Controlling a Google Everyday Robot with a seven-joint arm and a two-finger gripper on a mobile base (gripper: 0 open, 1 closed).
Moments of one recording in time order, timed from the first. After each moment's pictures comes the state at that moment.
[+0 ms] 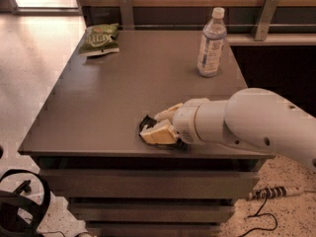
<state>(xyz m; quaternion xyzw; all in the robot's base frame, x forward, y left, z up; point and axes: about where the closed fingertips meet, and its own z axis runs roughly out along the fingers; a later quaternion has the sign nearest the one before) 0.499 -0.017 0.813 -0.43 0.78 0.14 0.43</state>
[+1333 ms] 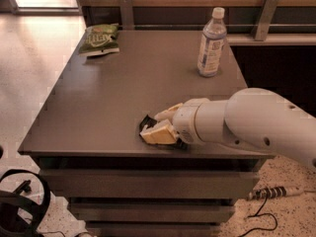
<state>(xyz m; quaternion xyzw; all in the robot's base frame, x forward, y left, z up) 0.499 -0.017 0.813 -0.43 0.78 0.14 0.43</state>
